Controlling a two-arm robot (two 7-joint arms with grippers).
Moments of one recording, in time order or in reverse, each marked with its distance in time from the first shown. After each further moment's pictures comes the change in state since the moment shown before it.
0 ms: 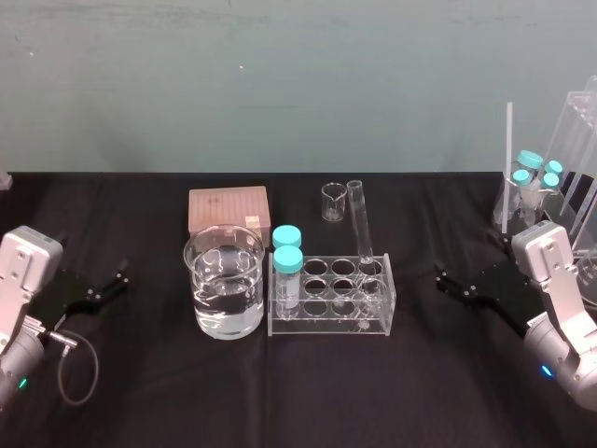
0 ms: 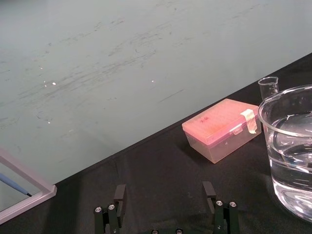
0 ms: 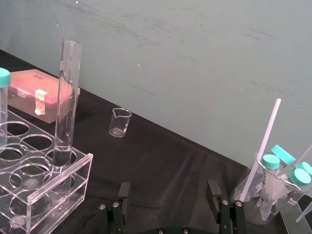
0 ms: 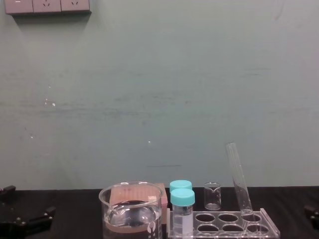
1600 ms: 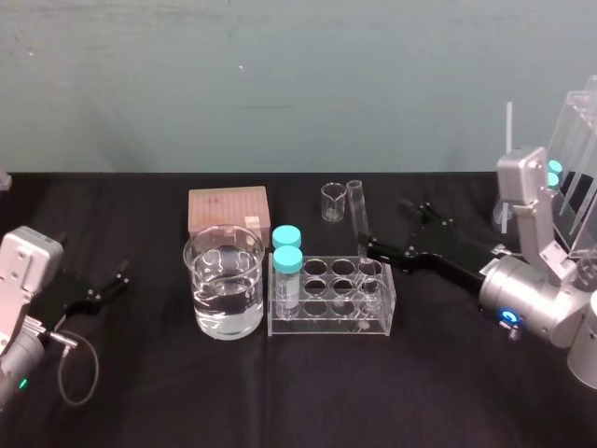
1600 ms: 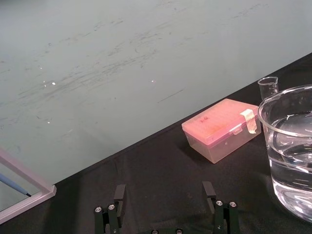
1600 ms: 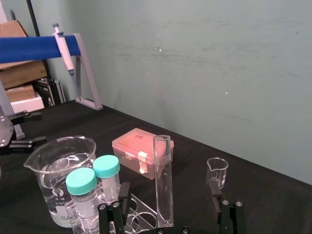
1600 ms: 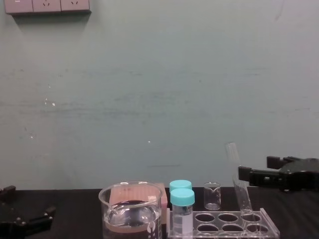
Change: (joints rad) left arm 0.000 0.000 0.000 0.000 0.000 0.000 0.000; right arm 0.139 -0.094 0.054 0.016 0.264 0.151 0.470
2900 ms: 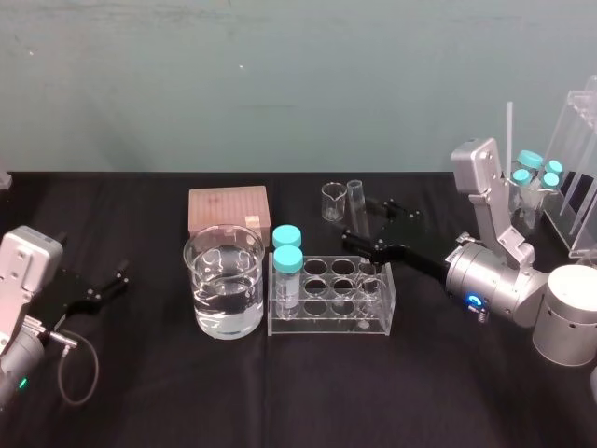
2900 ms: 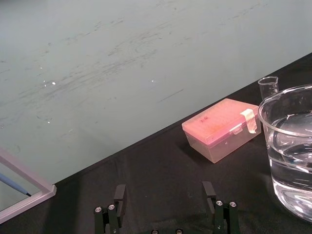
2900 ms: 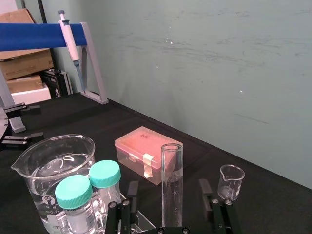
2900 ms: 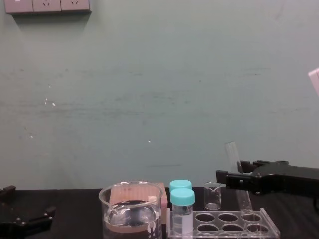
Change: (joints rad) left arm 0.000 0.000 0.000 0.000 0.000 0.000 0.000; right arm 0.127 -0.107 -0.040 0.182 -0.088 -0.018 0.072
